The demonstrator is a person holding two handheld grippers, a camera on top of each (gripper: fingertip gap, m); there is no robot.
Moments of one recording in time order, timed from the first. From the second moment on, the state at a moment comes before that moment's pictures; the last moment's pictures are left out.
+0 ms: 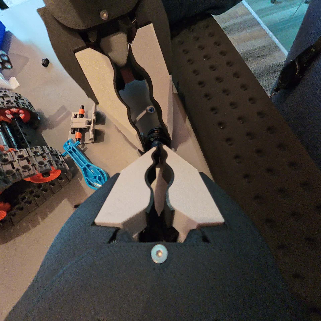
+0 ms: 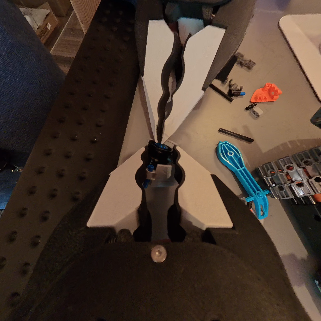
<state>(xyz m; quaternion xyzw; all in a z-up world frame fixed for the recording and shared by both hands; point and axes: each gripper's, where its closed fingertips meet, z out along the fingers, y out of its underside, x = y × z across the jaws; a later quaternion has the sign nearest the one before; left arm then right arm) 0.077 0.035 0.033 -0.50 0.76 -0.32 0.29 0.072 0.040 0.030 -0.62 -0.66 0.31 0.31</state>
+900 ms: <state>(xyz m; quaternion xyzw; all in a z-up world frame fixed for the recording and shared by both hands) 0.076 0.043 0.031 -0.56 0.71 -0.34 0.26 0.104 0.053 0.067 -0.67 -0.59 0.28 0.36</state>
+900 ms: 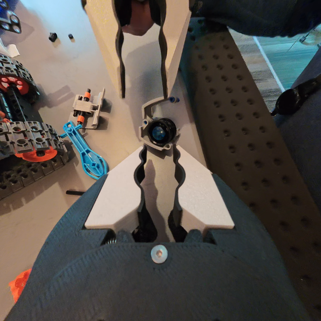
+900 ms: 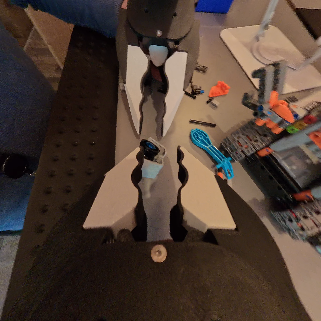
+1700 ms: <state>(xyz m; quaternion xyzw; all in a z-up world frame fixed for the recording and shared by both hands) 0.101 0.047 0.055 -0.60 0.60 -0.47 0.23 0.124 0.028 0.046 -0.76 -0.48 0.24 0.37</state>
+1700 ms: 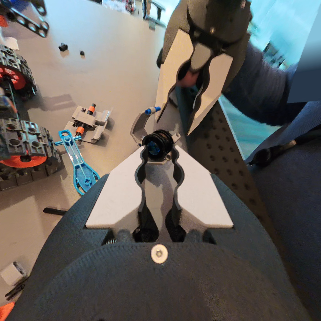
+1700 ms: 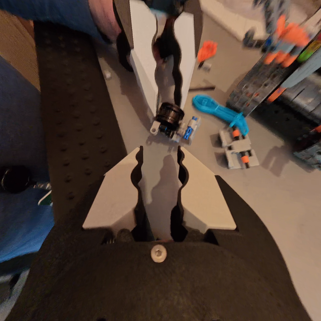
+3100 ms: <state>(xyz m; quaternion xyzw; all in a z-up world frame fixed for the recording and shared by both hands) 0.119 0.027 0.163 -0.50 0.55 -0.50 0.44 0.124 0.026 0.159 -0.58 -0.30 0.42 0.63</state>
